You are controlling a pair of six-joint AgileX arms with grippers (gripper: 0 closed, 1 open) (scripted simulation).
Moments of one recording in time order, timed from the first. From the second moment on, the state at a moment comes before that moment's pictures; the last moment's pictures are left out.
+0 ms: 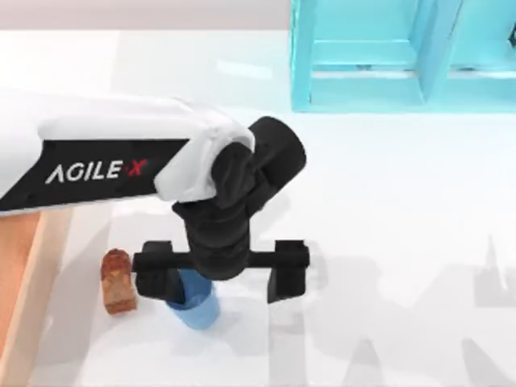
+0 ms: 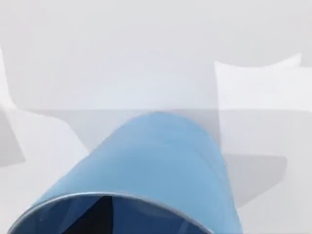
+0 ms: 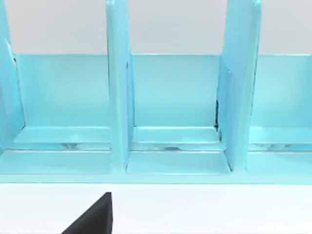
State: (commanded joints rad) left arm -0.76 1.92 1.23 -0.88 0.00 -0.73; right arm 0.00 0.00 0.00 0.00 0.00 0.00
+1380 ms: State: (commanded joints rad) left arm -0.76 1.93 1.22 -0.87 0.00 -0.73; right arm 0.00 0.00 0.00 0.00 0.00 0.00
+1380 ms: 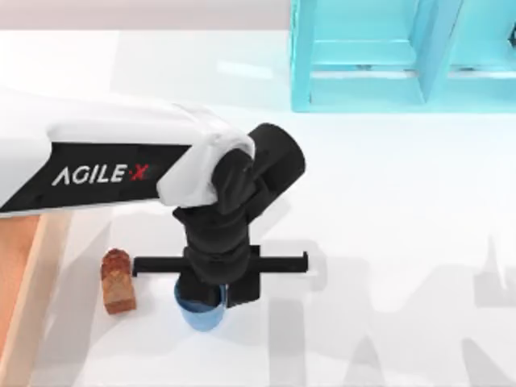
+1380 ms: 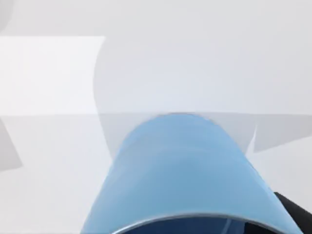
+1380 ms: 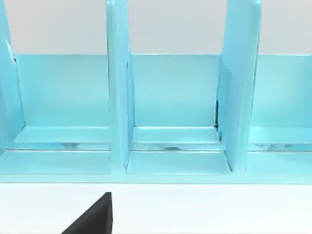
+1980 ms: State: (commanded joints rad) left arm -0.63 1.77 1.23 -1.04 0.00 -0.61; right arm 0.00 0.00 0.00 0.00 0.00 0.00
